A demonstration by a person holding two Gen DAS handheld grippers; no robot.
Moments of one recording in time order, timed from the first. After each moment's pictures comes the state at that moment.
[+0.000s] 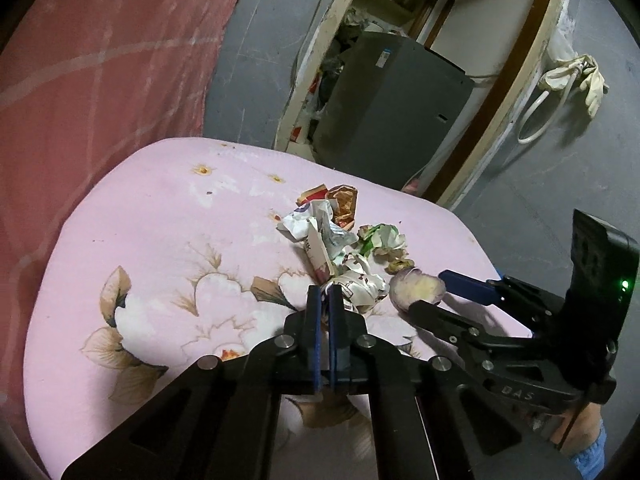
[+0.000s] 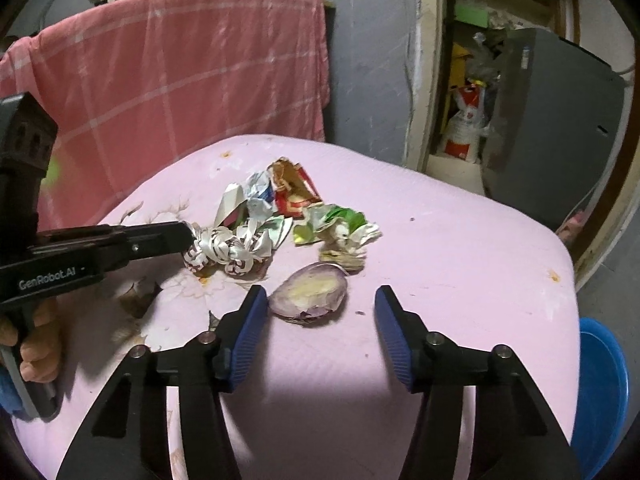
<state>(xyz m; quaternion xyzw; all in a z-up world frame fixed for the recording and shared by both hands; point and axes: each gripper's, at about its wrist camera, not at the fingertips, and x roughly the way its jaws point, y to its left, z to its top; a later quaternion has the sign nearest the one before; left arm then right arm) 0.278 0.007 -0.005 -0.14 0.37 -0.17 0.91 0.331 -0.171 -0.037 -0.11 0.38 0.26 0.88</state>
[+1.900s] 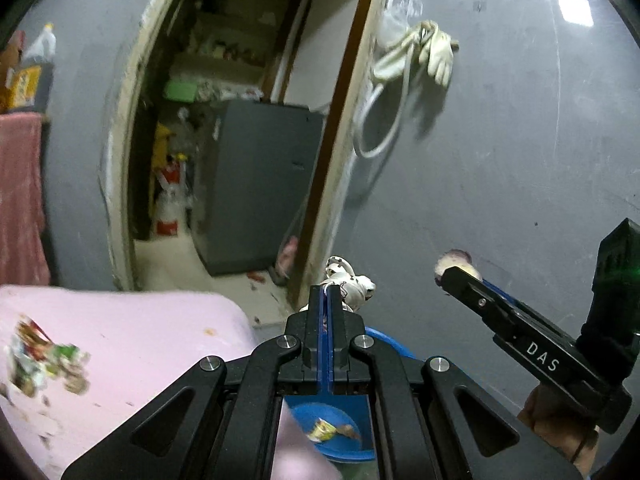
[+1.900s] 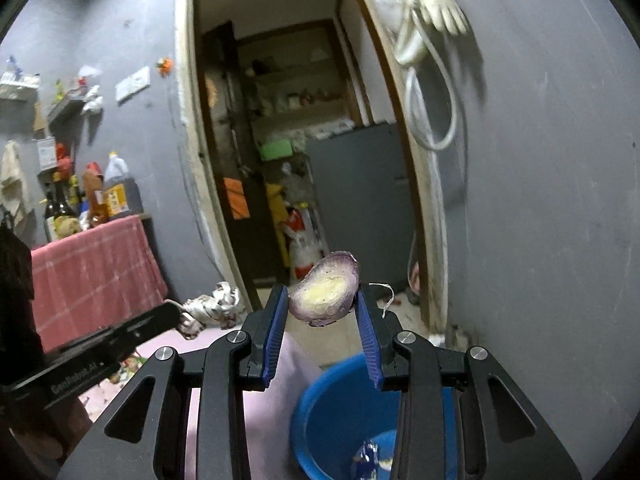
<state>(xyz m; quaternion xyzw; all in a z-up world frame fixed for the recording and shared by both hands) 0.255 -0.263 0.080 -0.05 0.21 -0.33 0.92 0.232 -0.438 0.062 0.09 0.13 0.01 0.99</state>
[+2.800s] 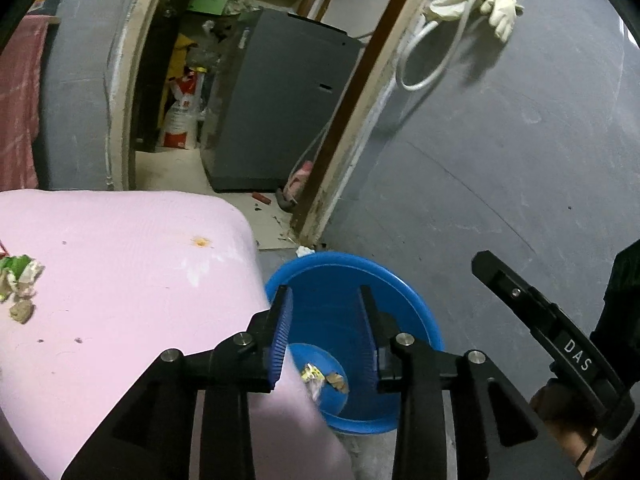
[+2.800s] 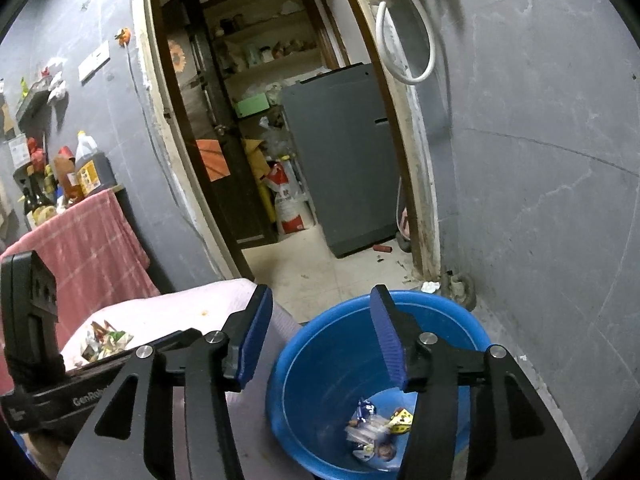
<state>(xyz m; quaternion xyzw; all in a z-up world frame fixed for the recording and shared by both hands) 0.299 -0.264 0.020 -0.09 0.34 -0.30 0.89 0.260 -0.462 0.024 0.13 0.21 0.00 0.97</state>
